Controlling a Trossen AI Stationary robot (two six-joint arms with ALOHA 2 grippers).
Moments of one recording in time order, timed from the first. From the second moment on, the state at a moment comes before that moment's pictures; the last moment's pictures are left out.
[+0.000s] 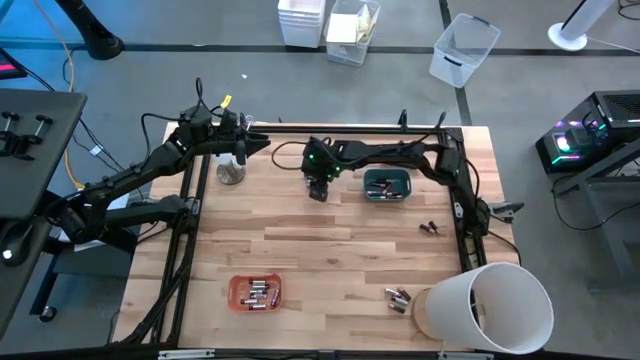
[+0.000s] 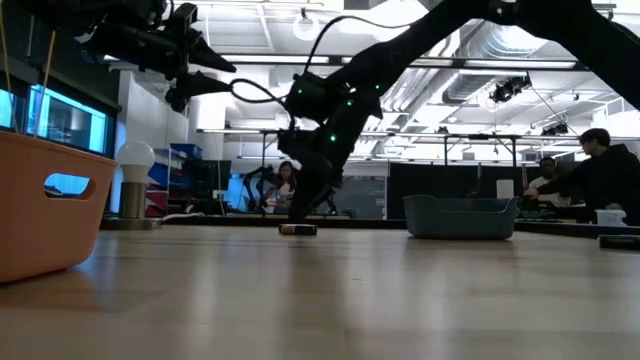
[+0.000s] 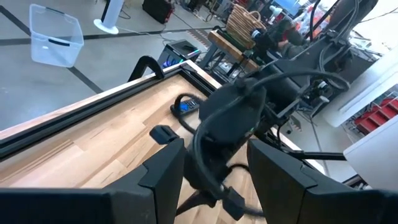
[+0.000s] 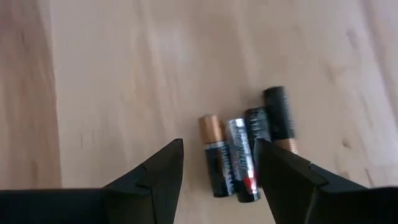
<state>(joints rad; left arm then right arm) 0.81 0.92 0.63 0.03 0.53 -0.41 -0.31 2.20 1.66 -0.51 -0.12 -0.11</state>
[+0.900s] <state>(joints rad) 0.81 0.92 0.63 0.03 0.49 -0.37 -0.26 2.23 1.66 -0.50 -0.06 -0.29</state>
